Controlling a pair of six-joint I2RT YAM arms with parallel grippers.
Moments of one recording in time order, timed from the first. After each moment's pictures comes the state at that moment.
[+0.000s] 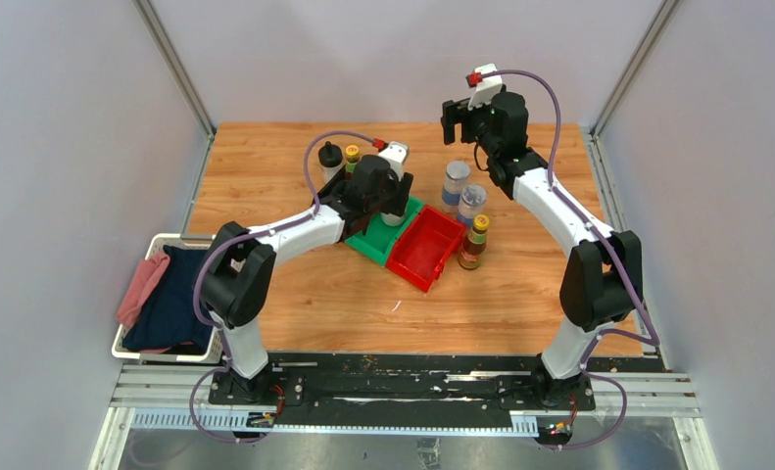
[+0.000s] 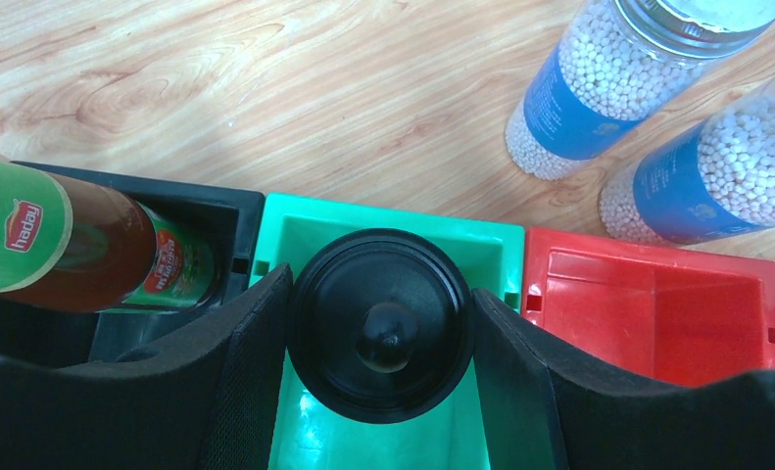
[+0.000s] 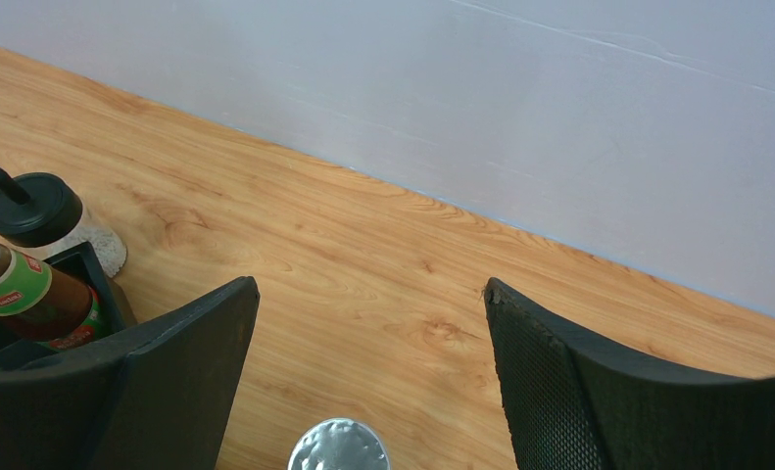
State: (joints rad) left arm -0.63 1.79 1.23 0.10 -0.13 -0.11; right arm 0.32 1.71 1.47 0.14 -0.03 -0.09
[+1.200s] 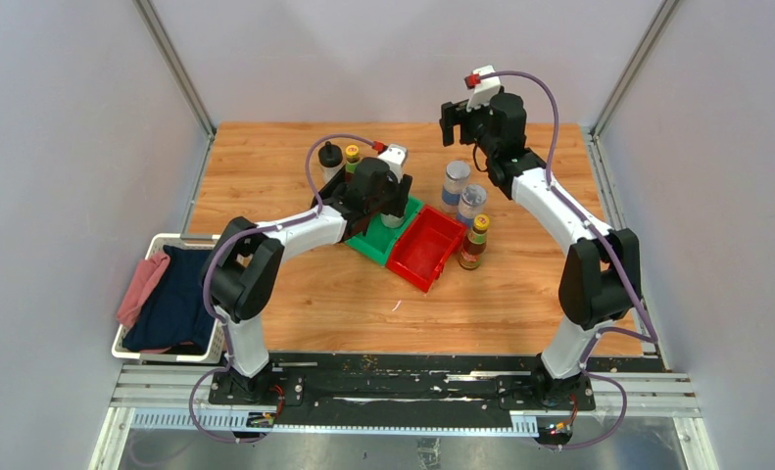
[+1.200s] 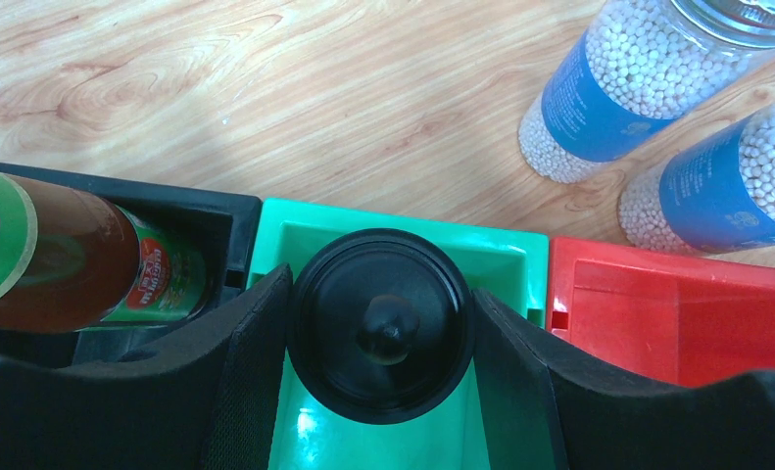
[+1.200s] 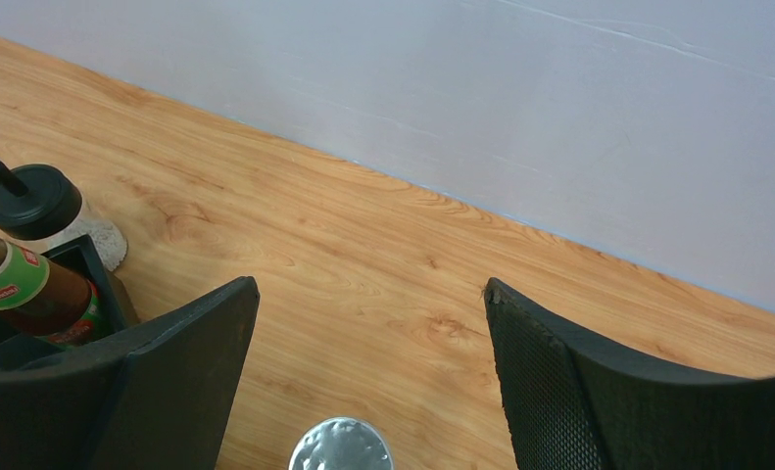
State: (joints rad) left arm -0.62 1.84 1.21 0.16 -0.12 -0.11; right arm 0.32 1.72 1.47 0.14 -0.04 -0.09
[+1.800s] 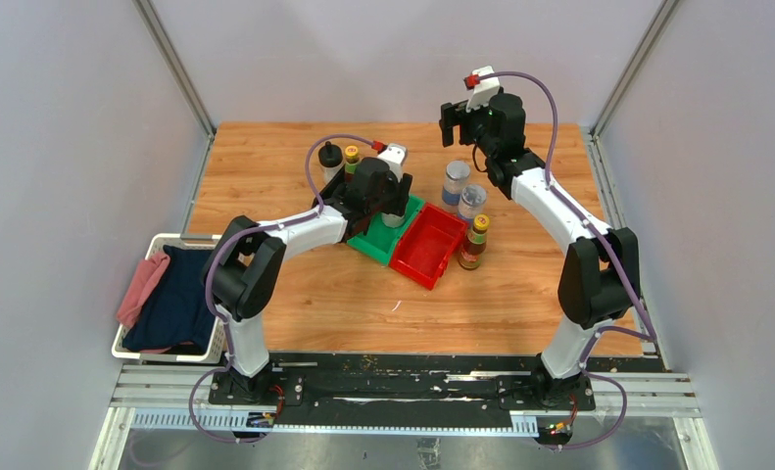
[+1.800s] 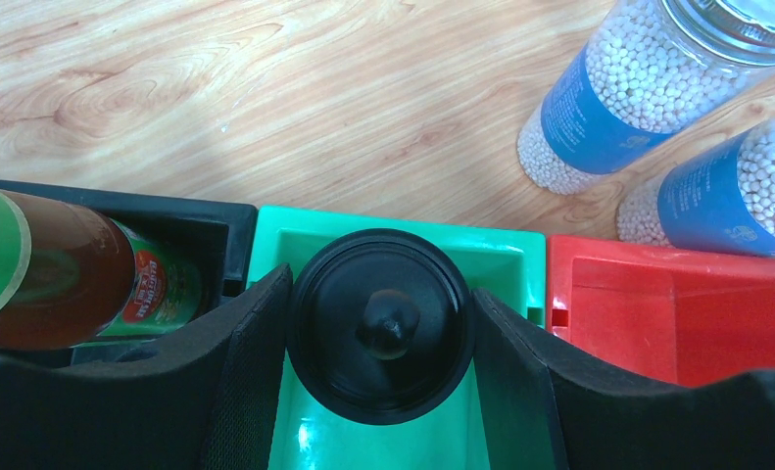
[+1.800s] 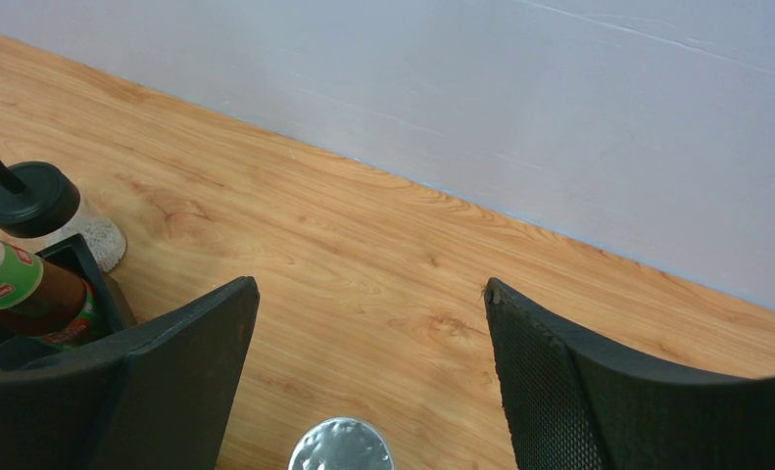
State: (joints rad) left arm -0.62 1.85 1.21 0.19 -0.11 -0.12; right arm 0.32 1.73 1.47 0.15 -0.04 -0.09
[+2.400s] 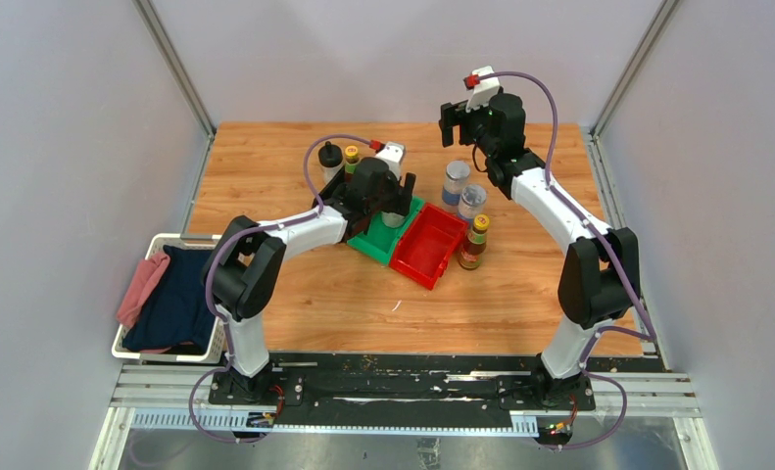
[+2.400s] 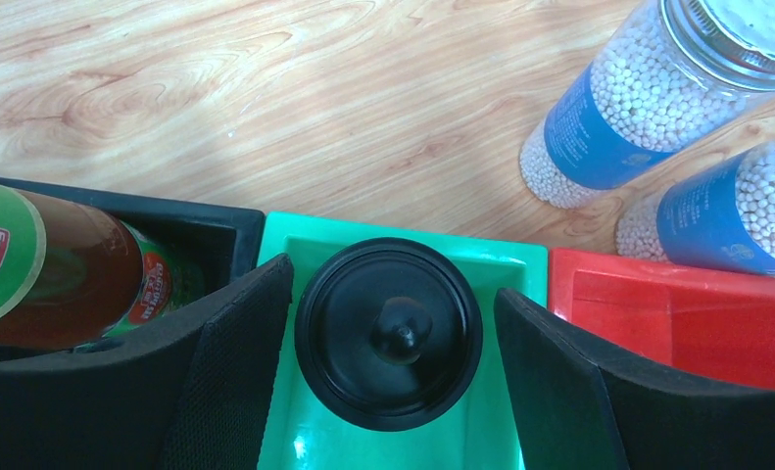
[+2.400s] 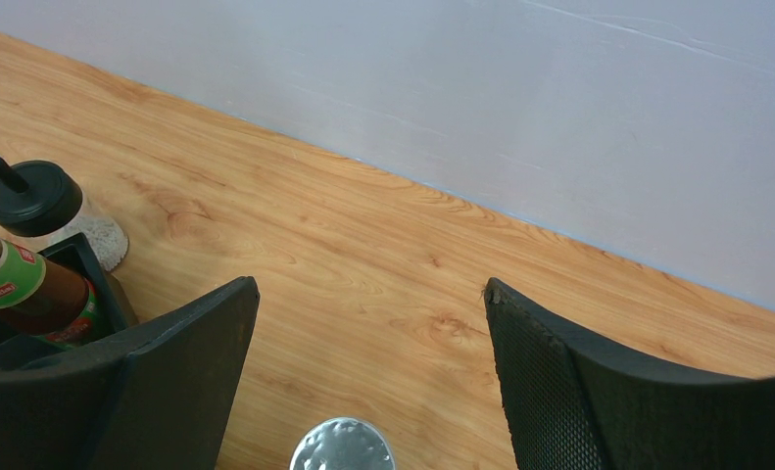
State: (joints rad) left arm -0.62 1.85 1.21 0.21 -0.13 -0.14; right arm 0.32 1.73 1.47 0.14 -0.05 -0.09
